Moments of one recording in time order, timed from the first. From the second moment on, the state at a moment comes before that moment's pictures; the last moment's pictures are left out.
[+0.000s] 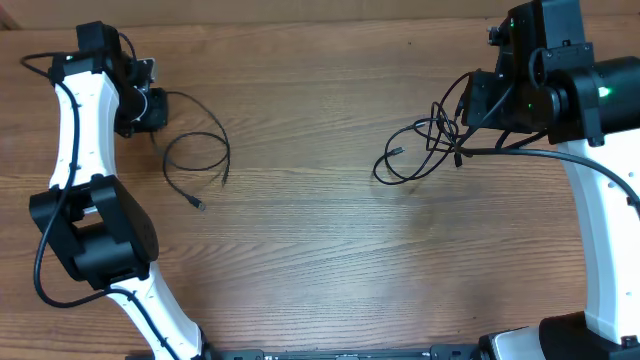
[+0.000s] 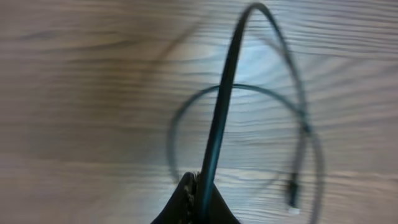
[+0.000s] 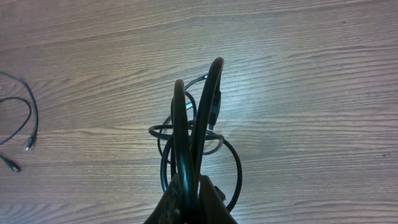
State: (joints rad) left arm 0.25 2.11 1.91 -1.16 0.07 0.13; right arm 0.18 1.61 2.00 -1.45 0.00 0.28
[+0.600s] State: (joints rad) left arm 0.68 1.70 2.12 -1.09 0.00 -0.05; right arm 0.18 1.61 2.00 -1.44 0.00 0.28
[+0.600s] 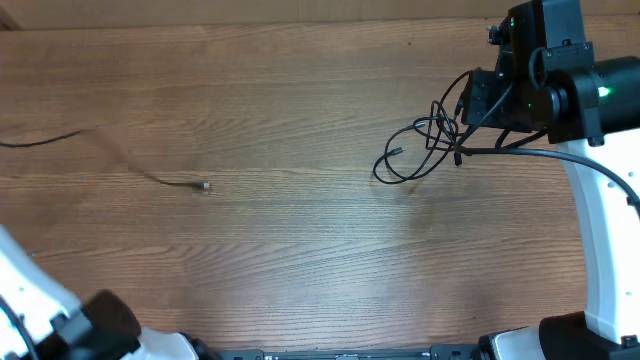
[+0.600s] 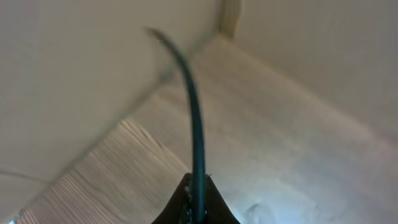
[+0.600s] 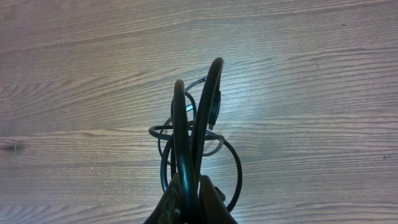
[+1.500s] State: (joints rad) left arm 0.71 1.59 2.40 -1.04 0.01 -0.05; right arm 0.18 1.61 2.00 -1.43 0.00 0.28
